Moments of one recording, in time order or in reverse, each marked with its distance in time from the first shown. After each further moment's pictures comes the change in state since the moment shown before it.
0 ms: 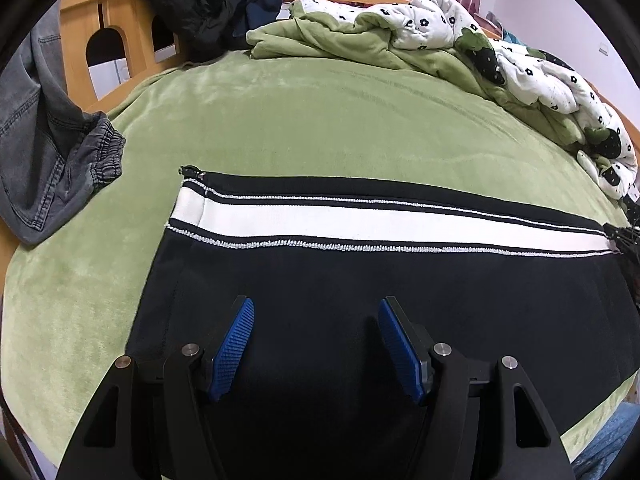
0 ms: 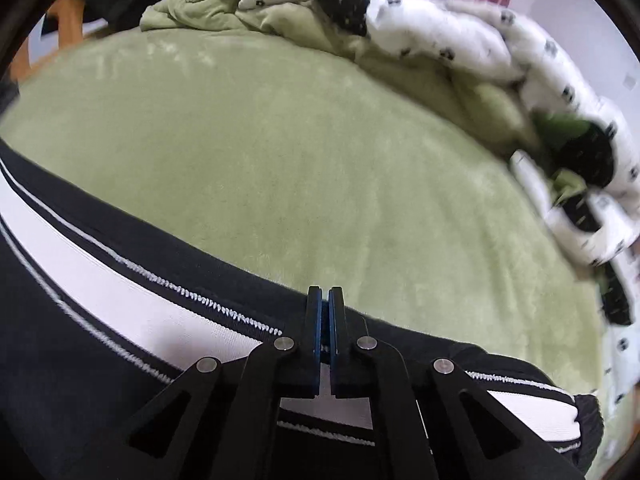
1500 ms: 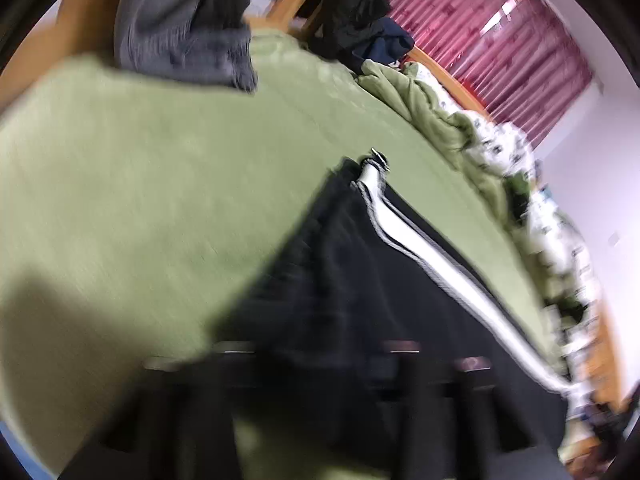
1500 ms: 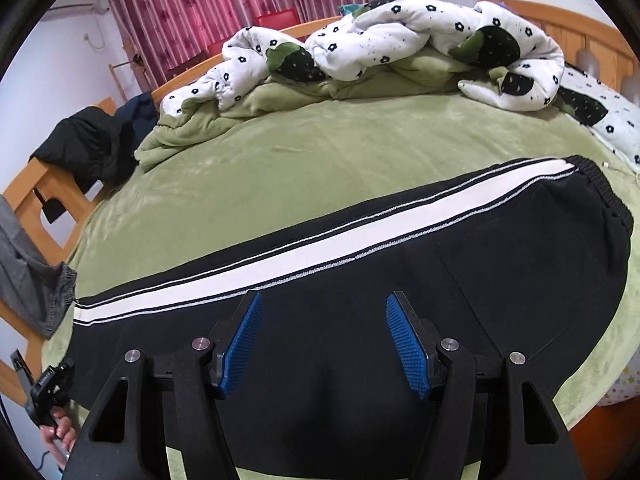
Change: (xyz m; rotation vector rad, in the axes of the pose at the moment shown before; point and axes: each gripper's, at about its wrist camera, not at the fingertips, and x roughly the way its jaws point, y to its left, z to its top) left arm 0.006 0.133 -0.060 -0.513 -0.153 -0.165; right arm -0.199 0.126 -0.033 0.653 -0.061 0.170
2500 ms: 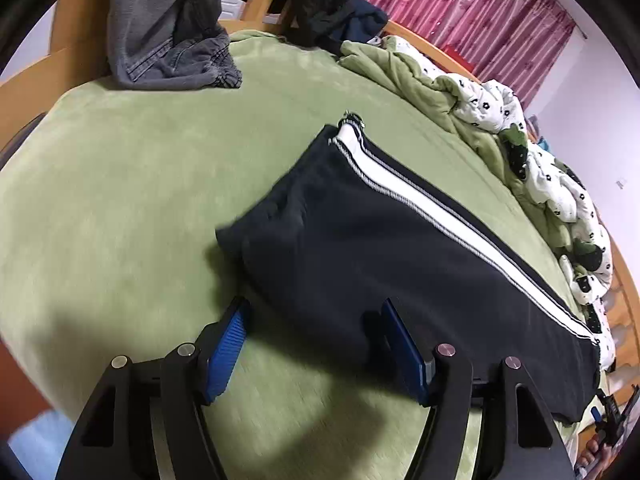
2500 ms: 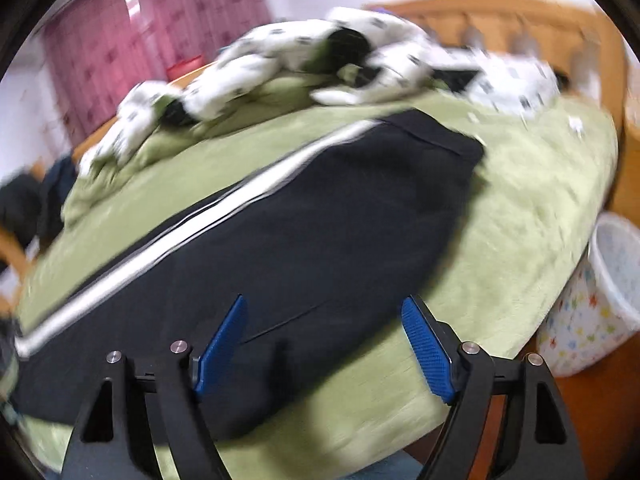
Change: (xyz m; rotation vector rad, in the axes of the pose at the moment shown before) left arm -0.031 -0.009 -0.040 0.098 0.068 0.039; right arm -0.039 -0.211 -0.055 0.246 -0.137 -0.190
